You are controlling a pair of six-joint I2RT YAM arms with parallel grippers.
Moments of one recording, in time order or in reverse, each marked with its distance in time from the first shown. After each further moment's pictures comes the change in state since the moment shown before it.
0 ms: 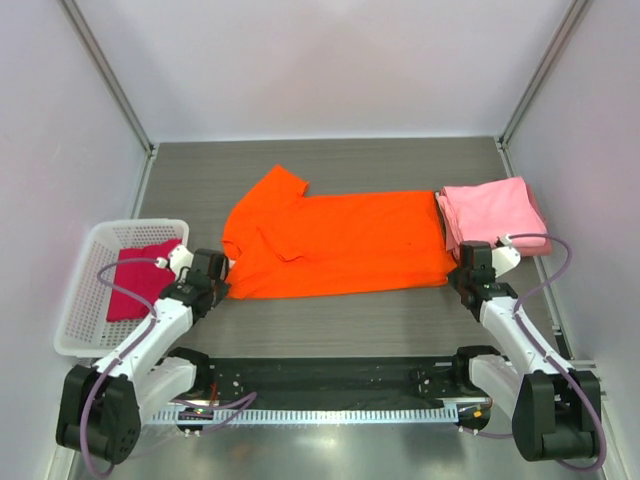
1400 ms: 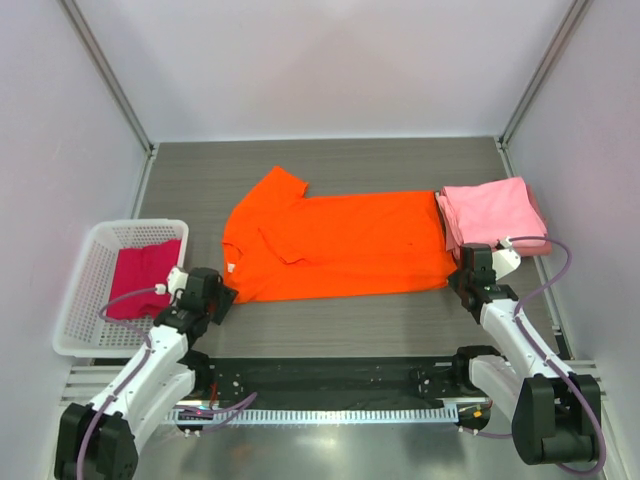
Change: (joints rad) left arm 0.005 -0.223 -0.164 0.027 0.161 -0.232; right arm -0.002 -0.027 -0.013 -0.026 -0.008 0.004
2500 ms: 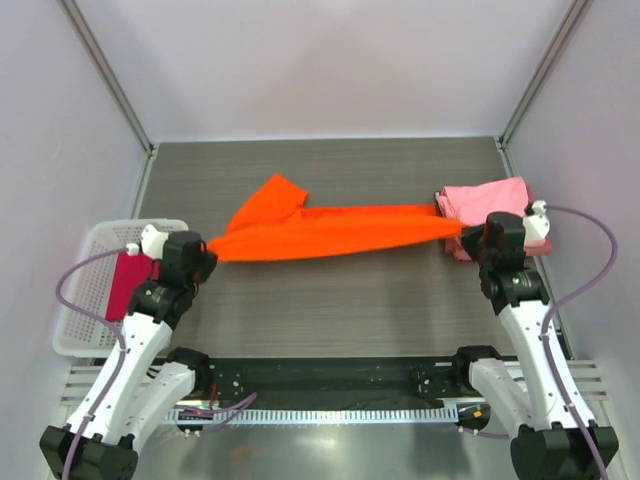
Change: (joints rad) left arm -0.002 0.029 0.512 -0.174 -0.183 0.141; right arm 0.000 -0.083 0.436 -0.146 -0.063 0.037
